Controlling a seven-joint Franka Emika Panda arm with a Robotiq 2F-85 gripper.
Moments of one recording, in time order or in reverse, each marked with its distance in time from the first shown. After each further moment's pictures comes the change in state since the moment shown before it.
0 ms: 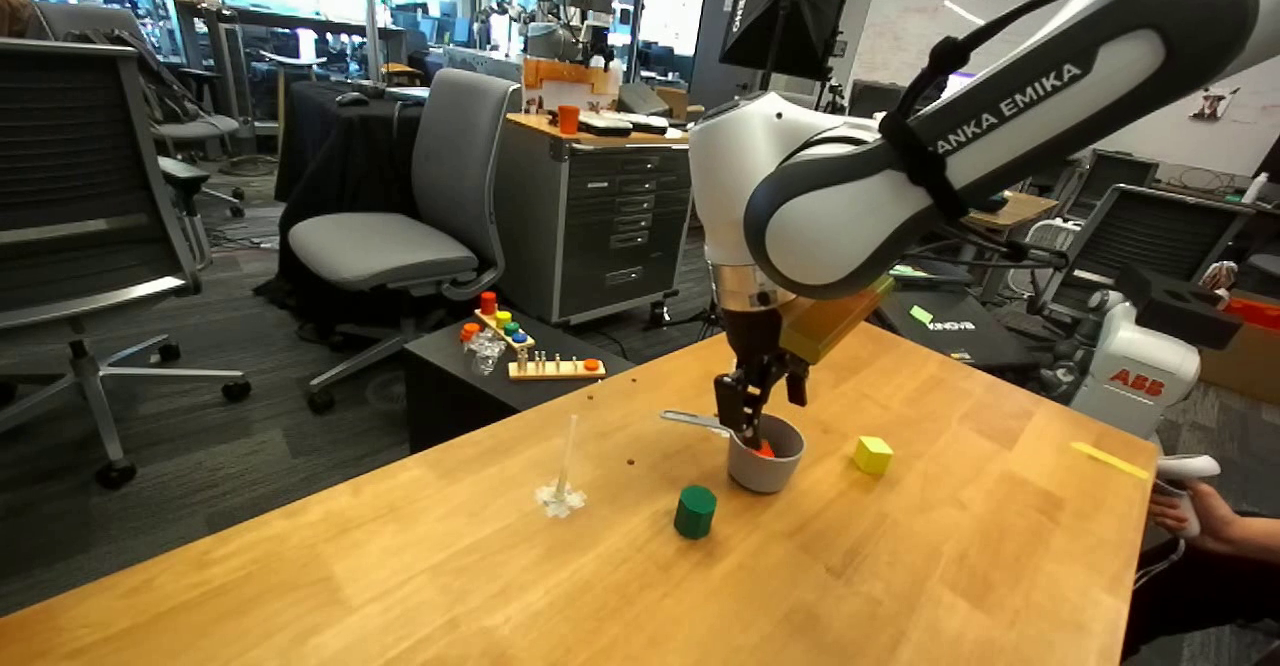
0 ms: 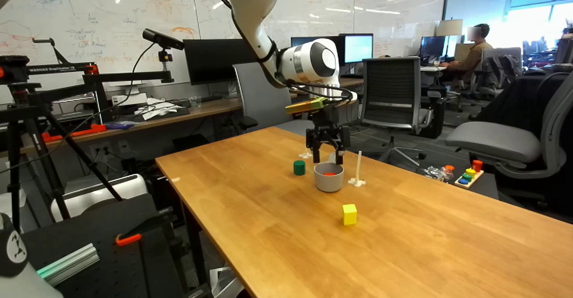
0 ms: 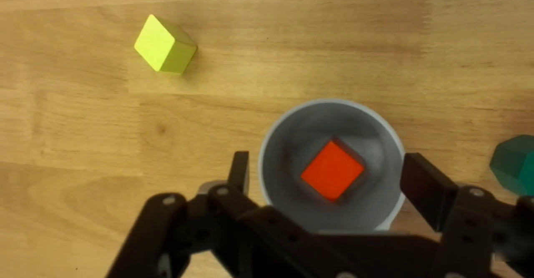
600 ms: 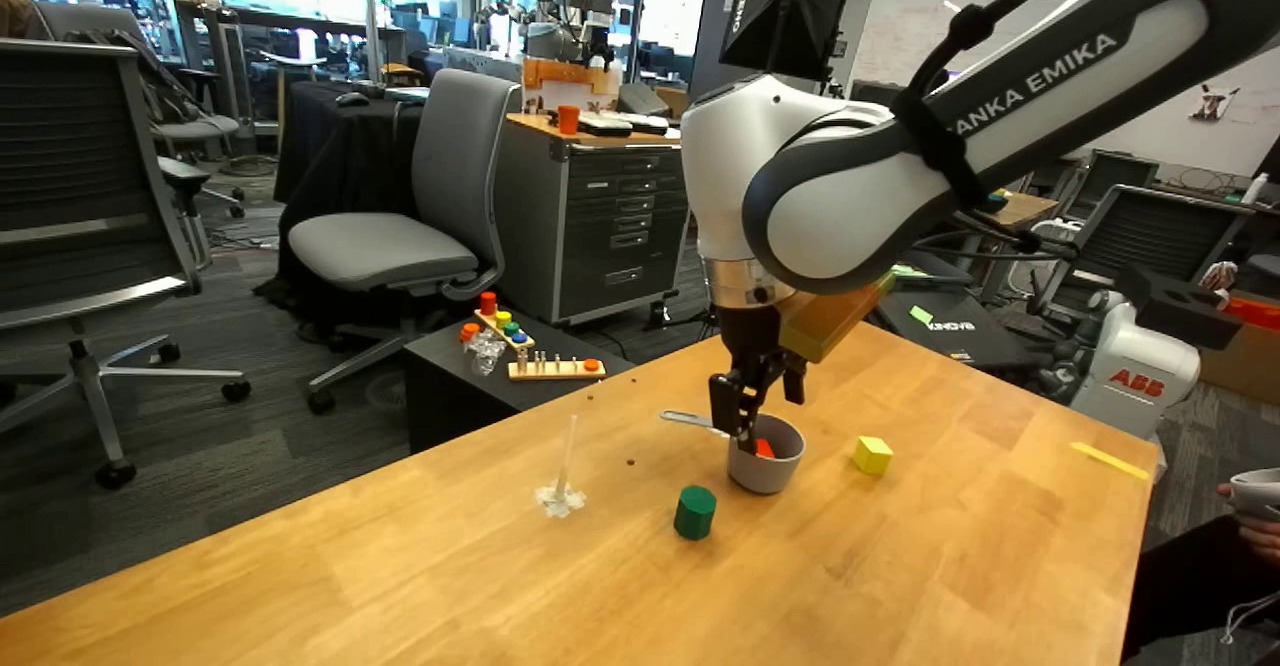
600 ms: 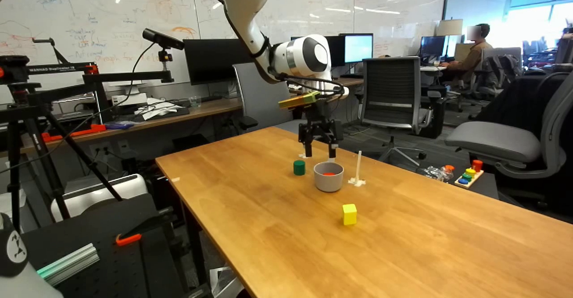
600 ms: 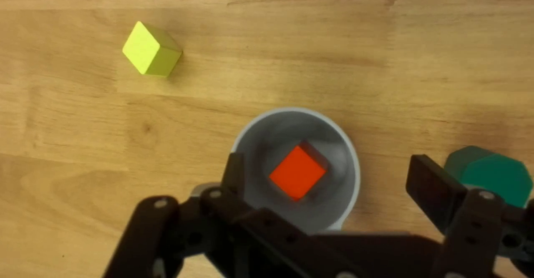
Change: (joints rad) arm 0.034 -0.038 0.006 -0.033 0.000 -0.009 0.000
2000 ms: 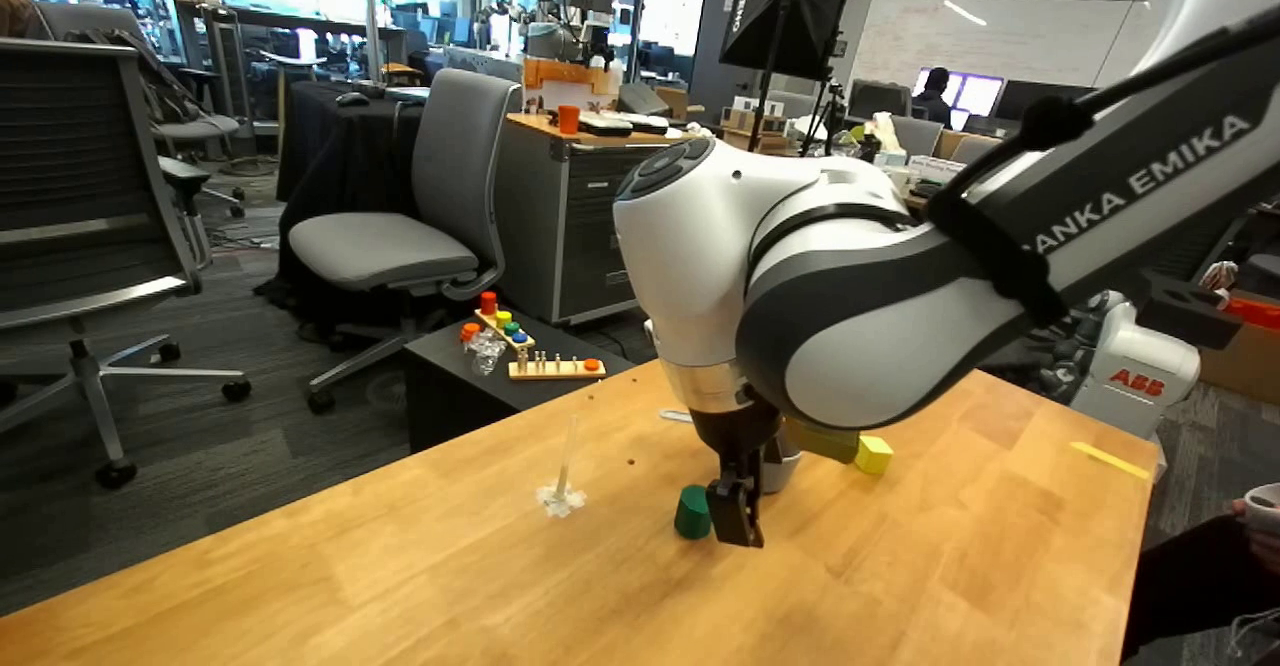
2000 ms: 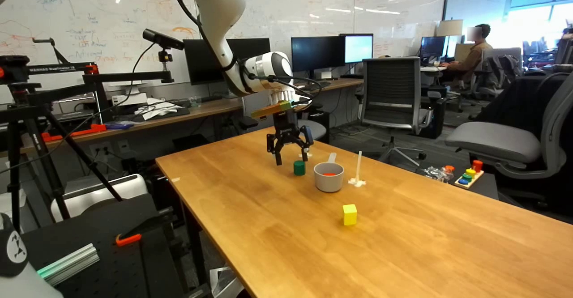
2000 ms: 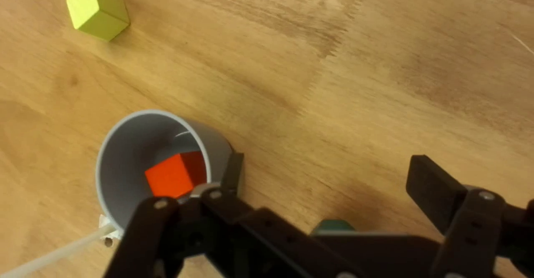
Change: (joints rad) arm 0.137 0.011 0.031 -0.077 -0.131 0.009 -0.122
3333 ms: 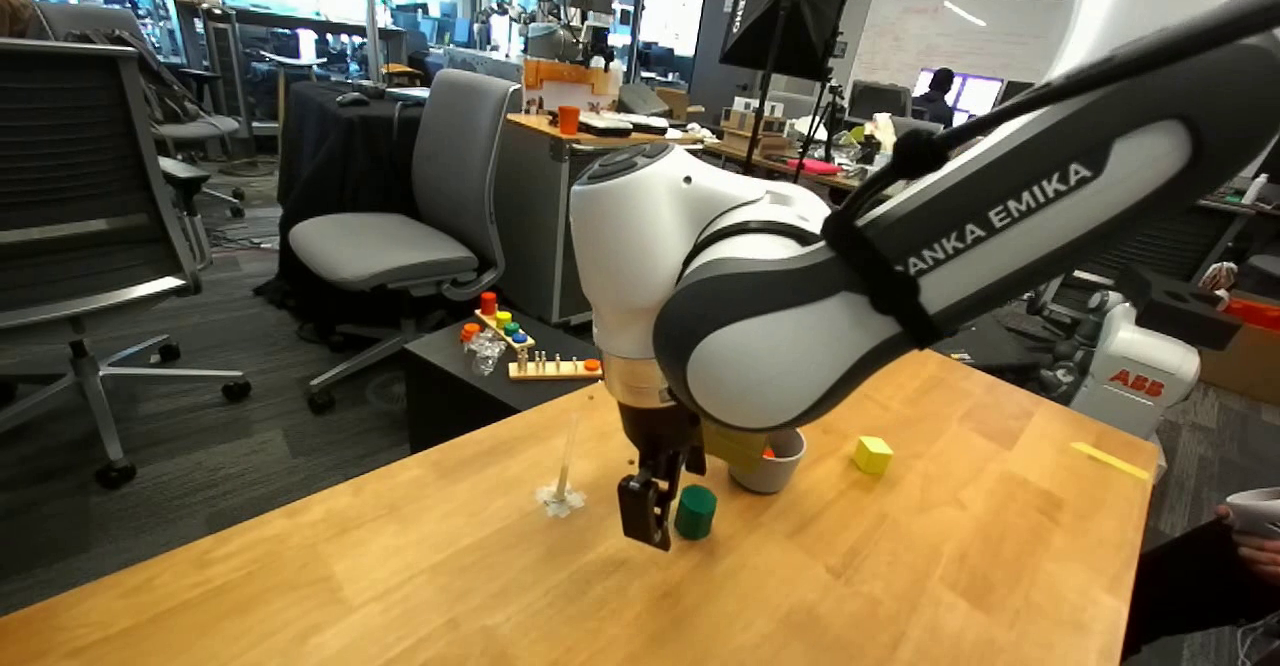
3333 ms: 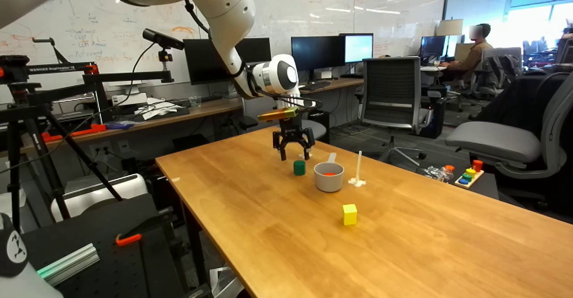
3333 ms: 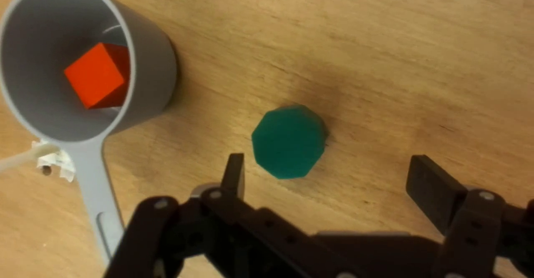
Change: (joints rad) arm -0.003 0.150 0.015 0.215 0.091 0.083 0.001
